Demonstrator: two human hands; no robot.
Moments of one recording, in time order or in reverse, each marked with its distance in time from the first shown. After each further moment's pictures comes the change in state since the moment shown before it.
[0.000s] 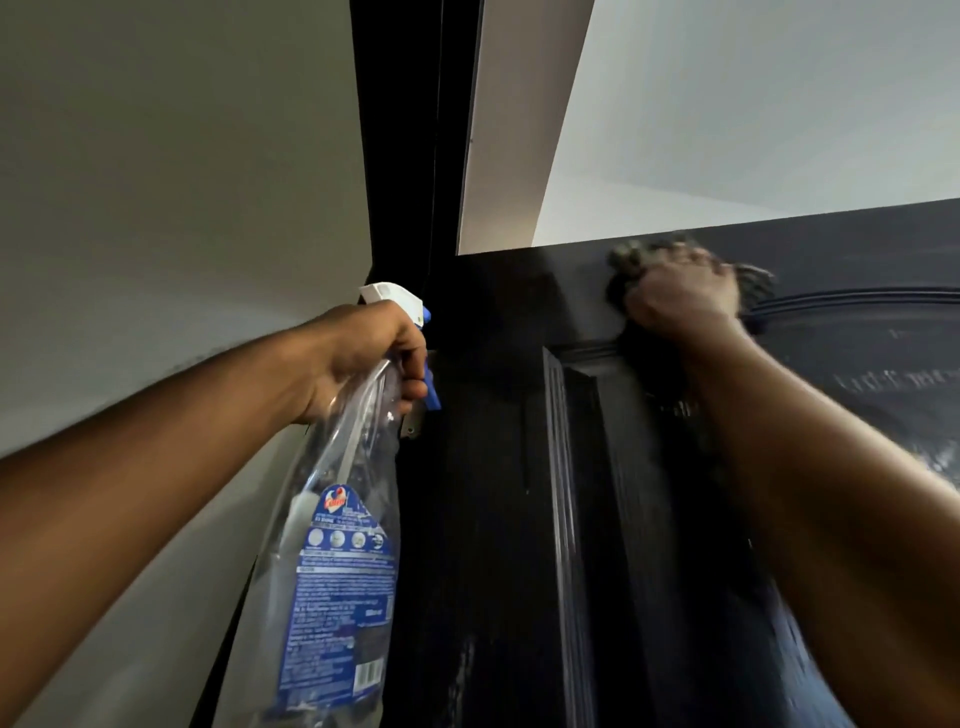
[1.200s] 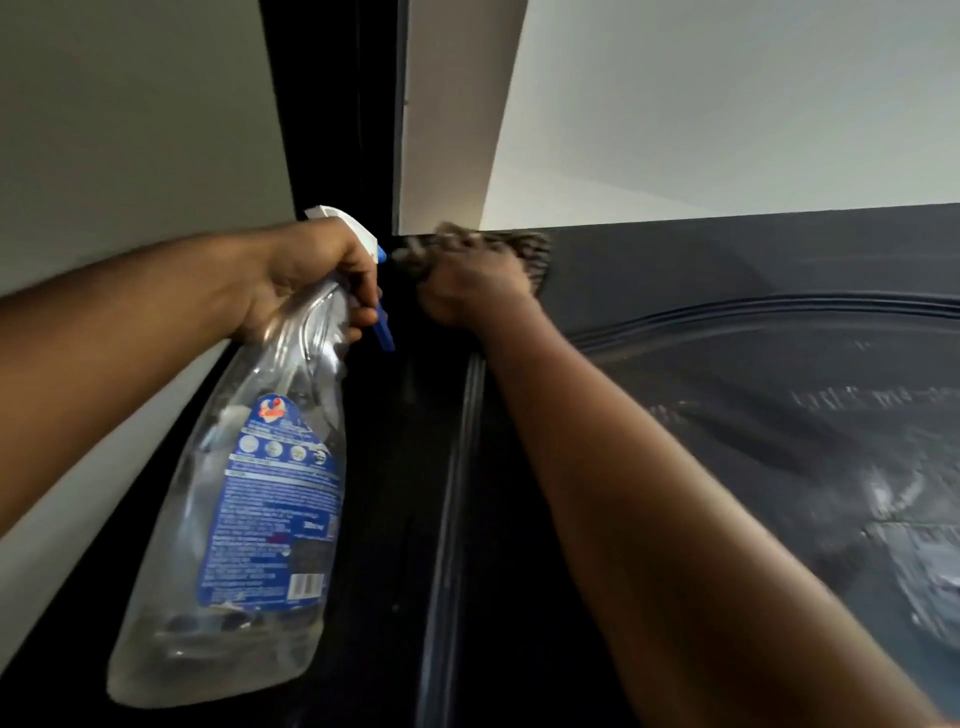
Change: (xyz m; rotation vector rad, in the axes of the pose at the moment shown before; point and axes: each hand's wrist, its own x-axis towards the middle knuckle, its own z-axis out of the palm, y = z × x) left_hand 0.042 0.043 0.038 0.074 0.060 0.017; right_hand 0.001 -0.107 0.019 0.050 0.010 -0.549
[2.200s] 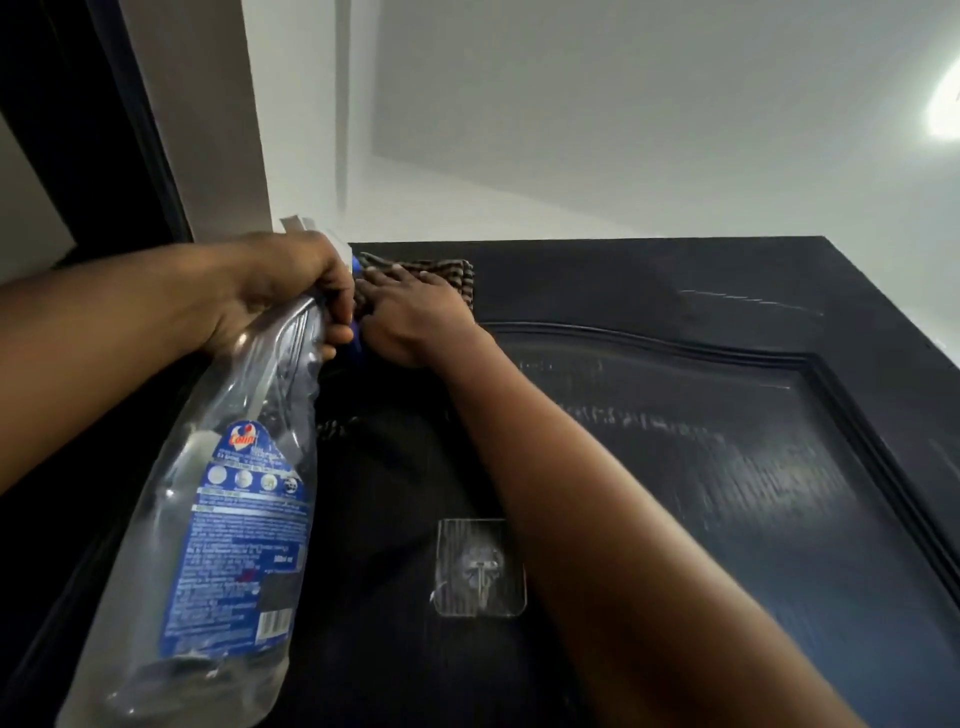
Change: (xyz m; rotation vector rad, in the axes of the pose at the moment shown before) left_hand -0.057 0.116 0.194 0.060 -0.034 -0.037; right_hand -0.084 0.184 -0.046 0.081 -0.182 -0.144
